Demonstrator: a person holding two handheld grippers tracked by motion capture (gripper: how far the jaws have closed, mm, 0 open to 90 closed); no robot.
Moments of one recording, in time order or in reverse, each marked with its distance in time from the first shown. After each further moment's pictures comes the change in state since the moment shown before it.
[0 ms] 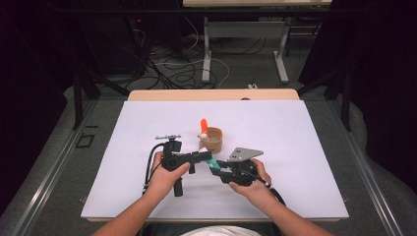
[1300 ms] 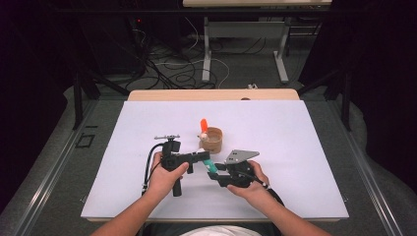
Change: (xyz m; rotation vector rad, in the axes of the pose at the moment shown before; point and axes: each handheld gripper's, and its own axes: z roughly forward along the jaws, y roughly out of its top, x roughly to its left) left arm 0.004 0.001 -0.003 -0.002 0.009 0.007; right arm 0.002 -0.005 0.007 0.051 0.032 0.000
